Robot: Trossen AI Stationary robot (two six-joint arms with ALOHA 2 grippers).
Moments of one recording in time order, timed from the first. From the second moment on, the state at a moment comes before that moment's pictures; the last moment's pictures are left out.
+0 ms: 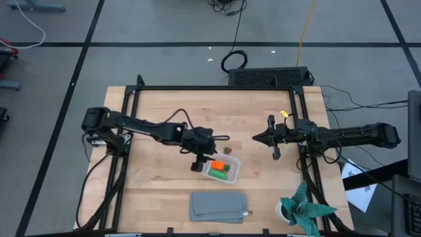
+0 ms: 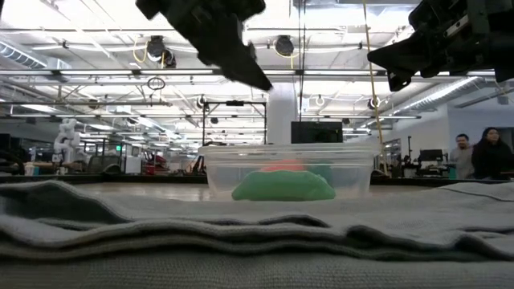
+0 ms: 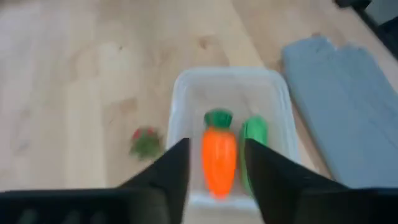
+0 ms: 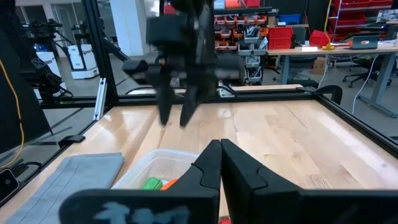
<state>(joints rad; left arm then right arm) -0.07 1.66 1.17 -0.25 0.13 0.16 -0.08 0.62 0.16 0.42 -0.13 0.06</state>
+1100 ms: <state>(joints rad) -0.05 1.48 1.02 -0.16 -0.04 0.17 -0.08 0.62 0.16 0.42 -0.13 0.06</state>
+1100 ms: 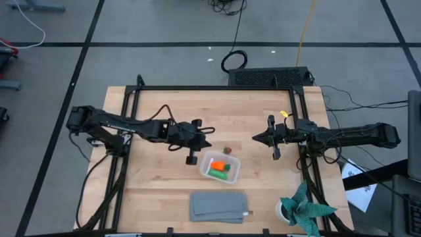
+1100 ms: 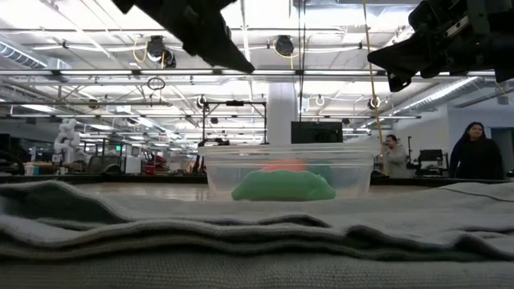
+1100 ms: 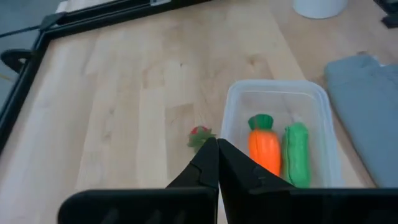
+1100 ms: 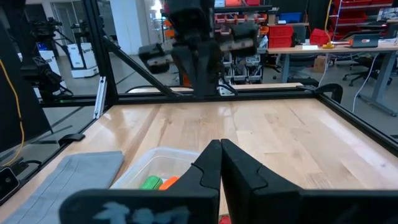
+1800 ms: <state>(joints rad) 0.05 1.72 0.97 -0.02 0.03 0.13 -0.08 0.62 0.16 0.44 -0.13 0.06</state>
